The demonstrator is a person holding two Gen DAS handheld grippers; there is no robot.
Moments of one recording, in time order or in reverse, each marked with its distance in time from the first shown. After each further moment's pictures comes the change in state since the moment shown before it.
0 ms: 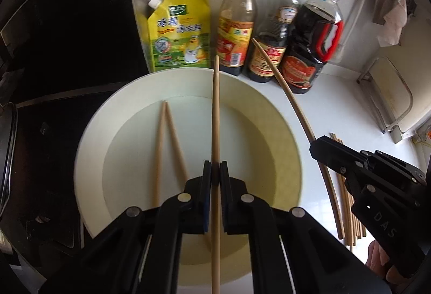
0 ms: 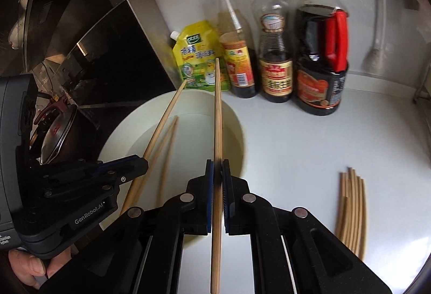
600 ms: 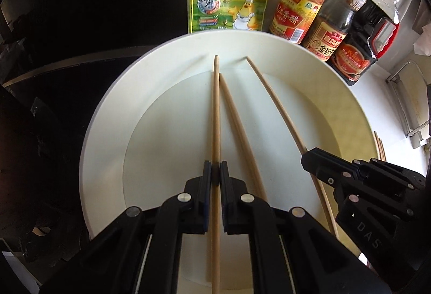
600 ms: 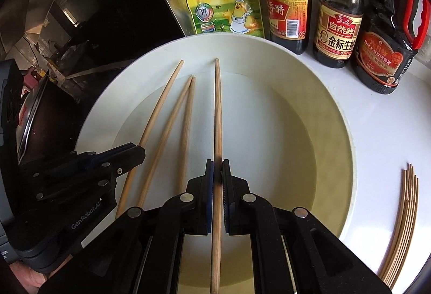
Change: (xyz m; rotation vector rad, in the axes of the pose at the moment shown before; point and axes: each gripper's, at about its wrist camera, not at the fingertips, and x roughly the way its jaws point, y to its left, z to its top) left arm 0.068 0.069 -0.007 -0.063 0.114 0.009; right arm 0.108 0.035 -0.001 0.014 0.224 -0.047
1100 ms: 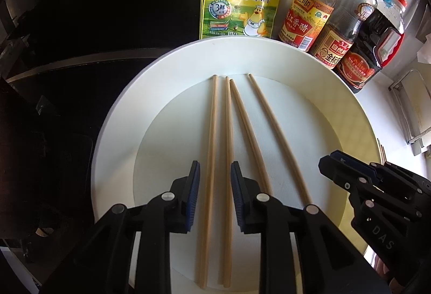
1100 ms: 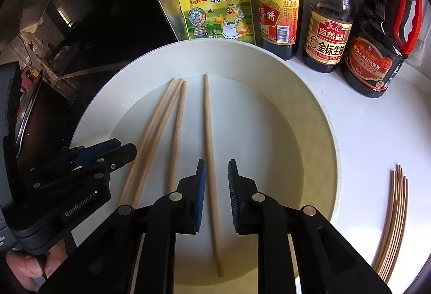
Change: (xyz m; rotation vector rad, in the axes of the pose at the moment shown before) left arm -0.006 0.012 0.002 -0.028 -0.025 0.001; right arm -0.015 -0.001 -0.002 -0.006 -0.032 -0.048
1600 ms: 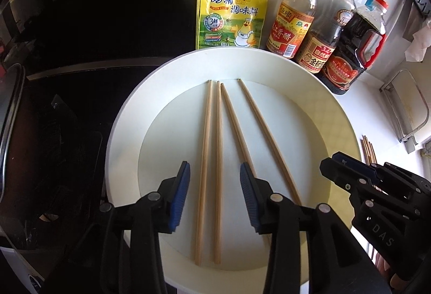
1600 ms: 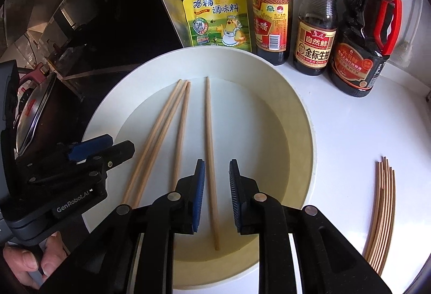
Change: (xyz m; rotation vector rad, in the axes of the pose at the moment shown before) left arm -0.037 -0.009 -0.017 0.009 -0.056 0.000; right arm -0.034 0.001 -0.017 -0.017 -0.045 -0.004
